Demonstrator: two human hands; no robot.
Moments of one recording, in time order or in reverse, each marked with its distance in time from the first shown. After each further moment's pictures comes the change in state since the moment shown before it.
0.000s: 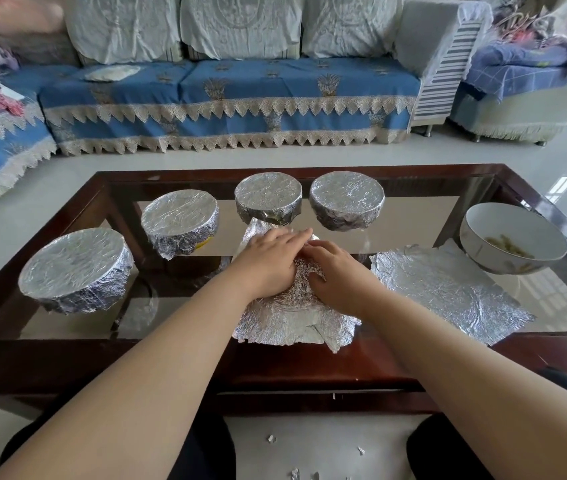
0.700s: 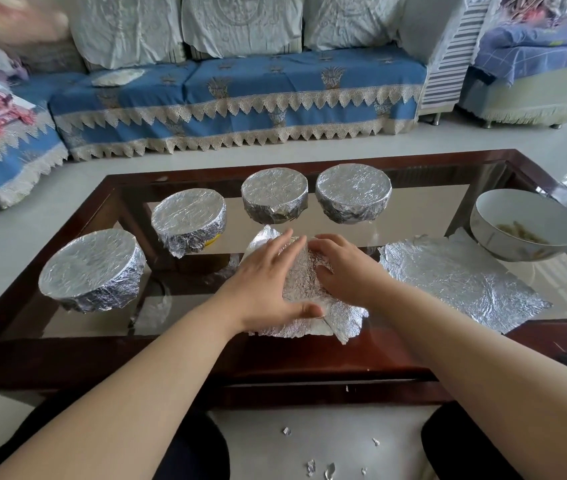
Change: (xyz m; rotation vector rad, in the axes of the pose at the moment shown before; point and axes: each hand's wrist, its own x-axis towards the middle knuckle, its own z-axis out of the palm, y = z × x) left_hand -0.058 -0.003 0.007 -0.080 -0.016 0.046; right_hand 0.002 0.001 0.002 0.037 0.002 0.023
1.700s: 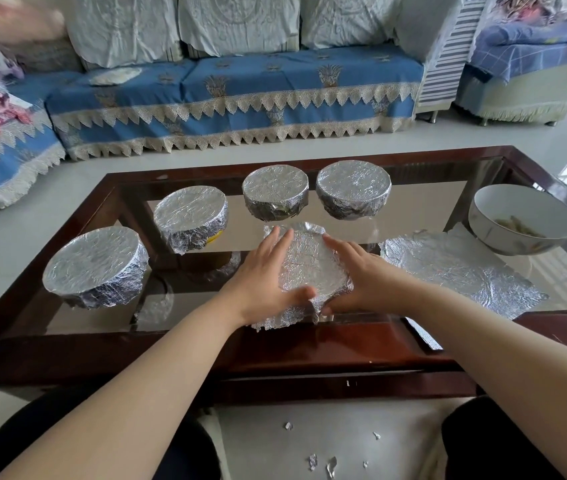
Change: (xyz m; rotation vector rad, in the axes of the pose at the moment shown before) left_hand 0.001 -0.014 0.011 -0.188 0.022 -0.078; right_hand -0.024 0.030 -0.004 -0.010 -0.166 -0.044
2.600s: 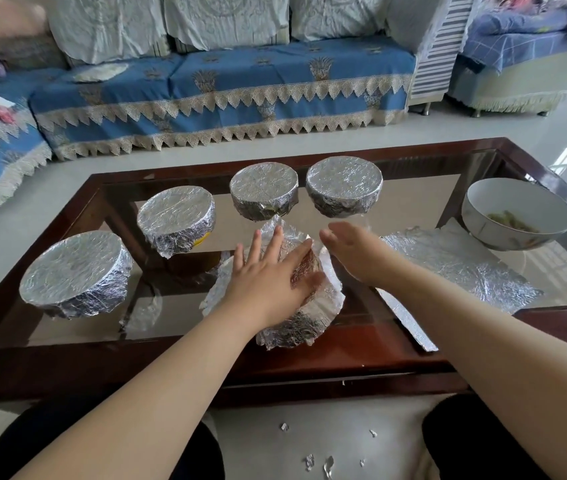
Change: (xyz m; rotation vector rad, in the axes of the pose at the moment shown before) left_hand 0.019 0.027 0.014 0.399 0.006 -0.122; right_hand 0.026 -0.011 -0.018 0.338 0.188 0.211
